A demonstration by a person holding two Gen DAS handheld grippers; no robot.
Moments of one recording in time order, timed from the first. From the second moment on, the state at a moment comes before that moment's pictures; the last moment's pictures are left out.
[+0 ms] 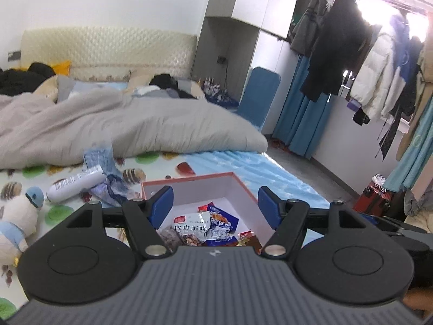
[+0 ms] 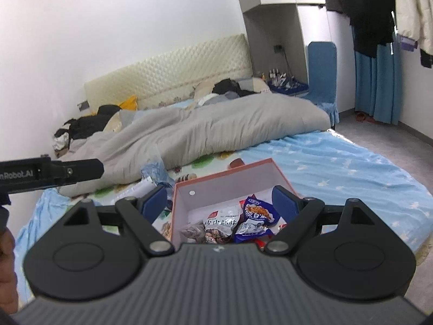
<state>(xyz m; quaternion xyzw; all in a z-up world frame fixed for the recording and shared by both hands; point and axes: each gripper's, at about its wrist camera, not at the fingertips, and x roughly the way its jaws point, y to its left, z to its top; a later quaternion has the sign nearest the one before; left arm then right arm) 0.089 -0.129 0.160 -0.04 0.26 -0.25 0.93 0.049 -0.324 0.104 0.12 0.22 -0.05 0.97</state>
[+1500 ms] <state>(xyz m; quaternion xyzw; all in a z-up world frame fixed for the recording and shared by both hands) -0.055 -0.080 0.129 -0.03 0.27 -0.17 0.95 -0.059 -0.299 0.070 0.08 0.23 -0.03 0.97</state>
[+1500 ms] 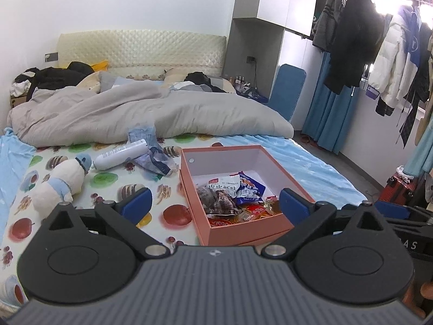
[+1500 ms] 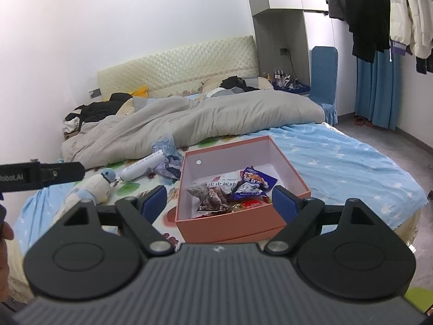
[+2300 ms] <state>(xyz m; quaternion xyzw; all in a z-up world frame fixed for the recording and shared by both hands) -0.056 -0.084 0.121 -0.01 0.28 -0.16 0.95 -0.063 -0.301 0.078 0.07 0.21 -0.03 0.97</state>
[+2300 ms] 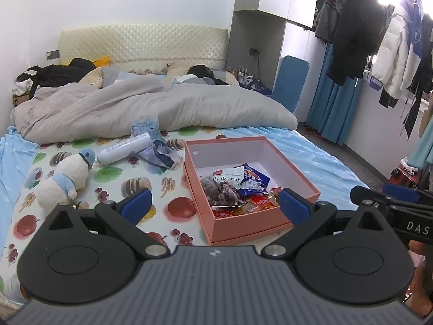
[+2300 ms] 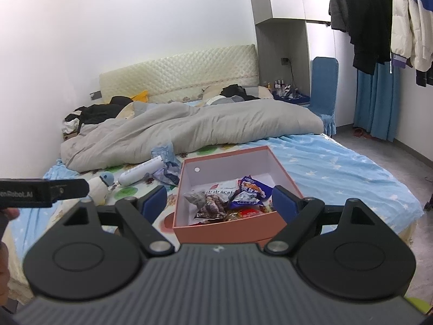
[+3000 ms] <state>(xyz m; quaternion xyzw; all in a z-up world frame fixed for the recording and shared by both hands) -0.056 -0.094 0.121 0.00 0.27 -0.17 0.95 -0.062 -0.300 0.075 0.08 0.21 -0.03 0.97</state>
